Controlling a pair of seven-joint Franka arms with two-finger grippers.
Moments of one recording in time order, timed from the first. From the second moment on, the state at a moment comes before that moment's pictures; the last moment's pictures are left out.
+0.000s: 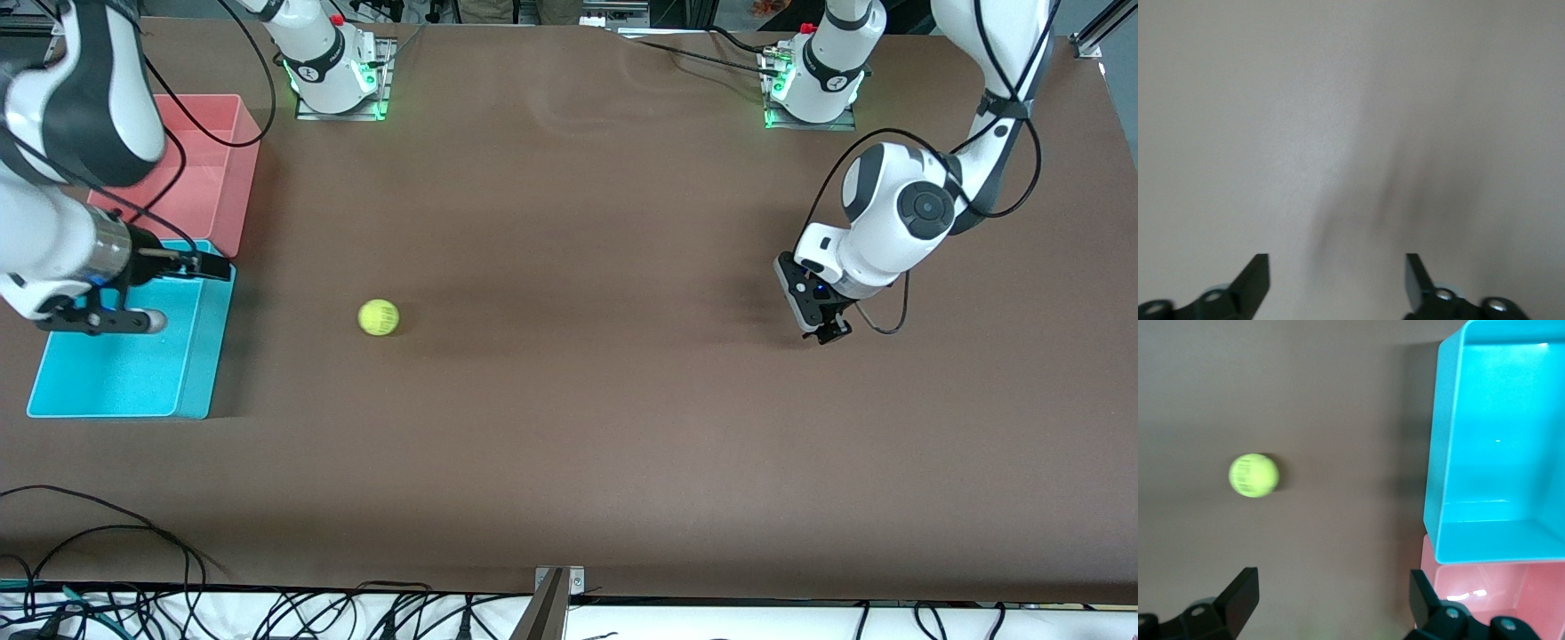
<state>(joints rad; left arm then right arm) 0.00 0.23 -0.19 -2.24 -0.02 2.52 1.09 0.05 0.26 -0.02 -1.61 -0.03 1.63 0.05</state>
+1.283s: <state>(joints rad) 0.02 -0.13 -0.18 -2.04 -0.02 2.08 1.03 0.05 0.38 -0.02 -1.82 -0.10 1.87 0.04</state>
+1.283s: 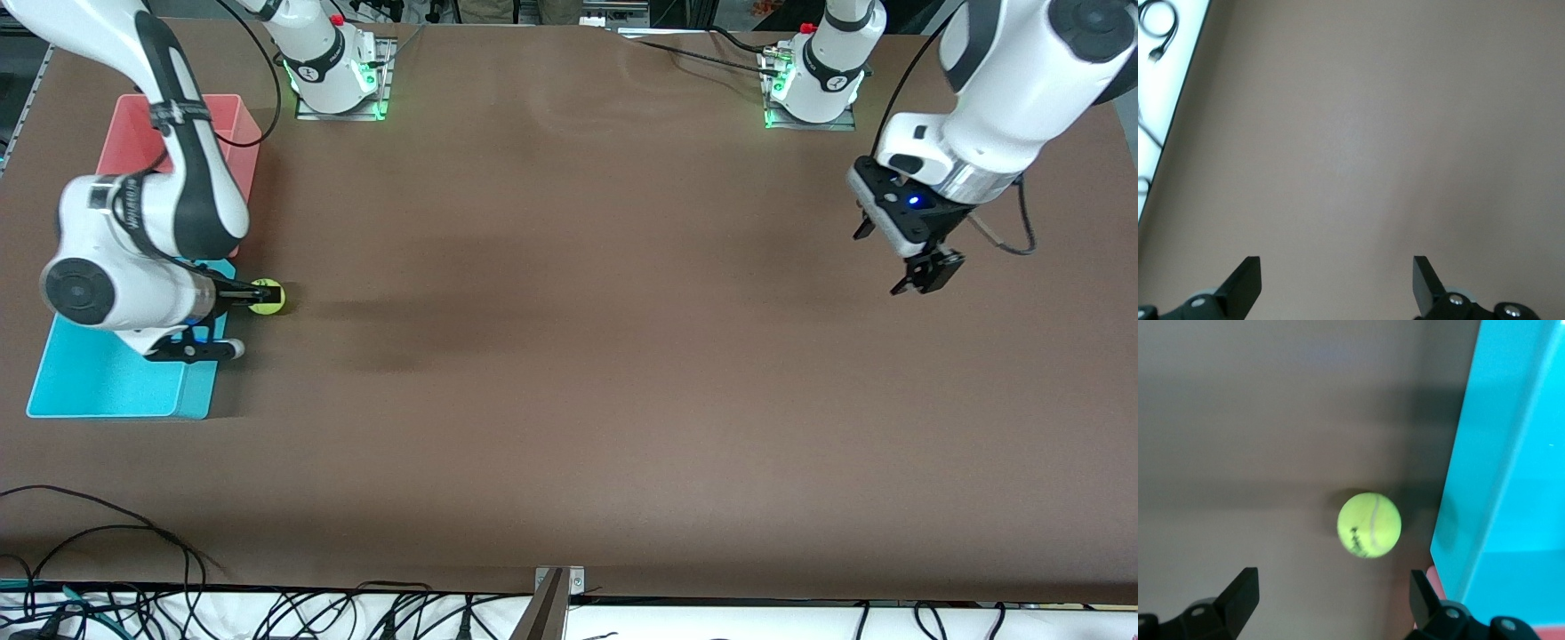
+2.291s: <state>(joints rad) 0.02 -0.14 -0.14 -1.65 -0.02 1.50 0.36 0.04 0.47 -0.04 -2.07 -0.19 2.18 0.04</state>
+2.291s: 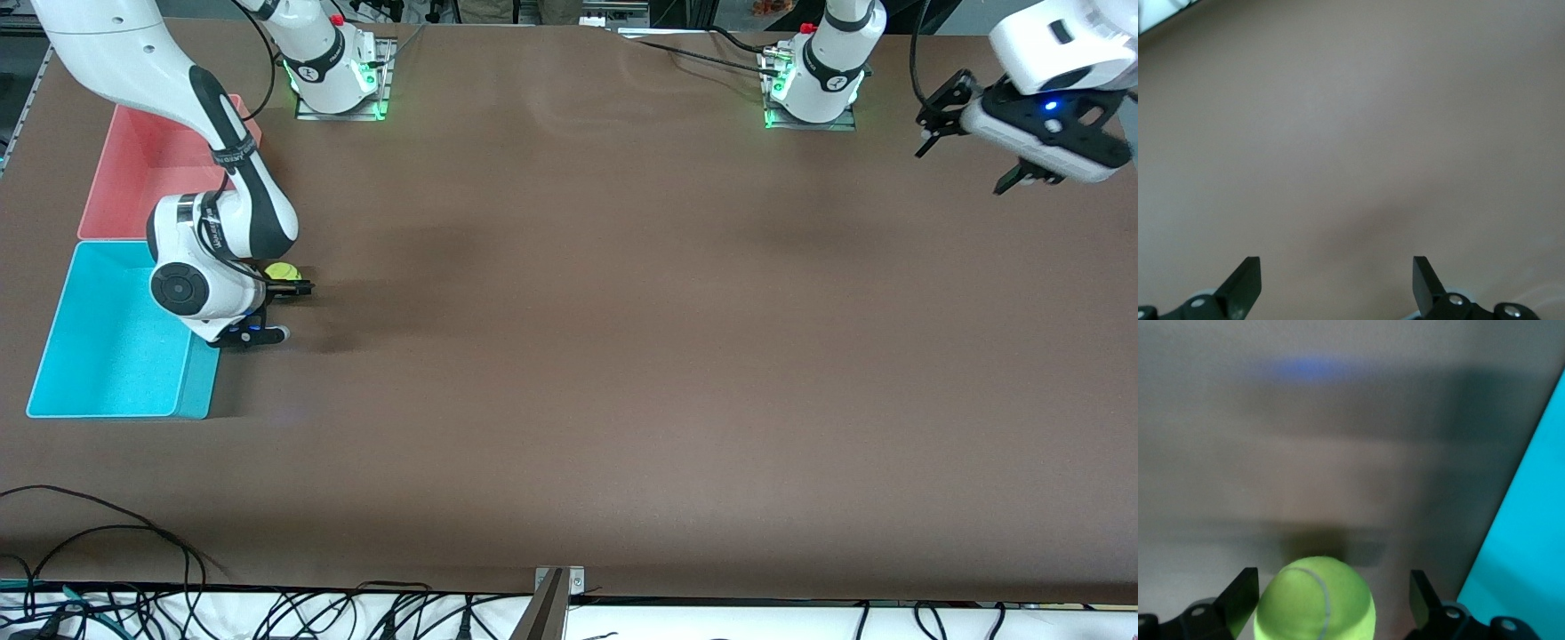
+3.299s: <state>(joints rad) 0.02 -0.11 -0.09 -1.62 -0.02 1.47 0.15 0.04 0.49 -0.04 -2.08 -0.19 2.14 0.04</state>
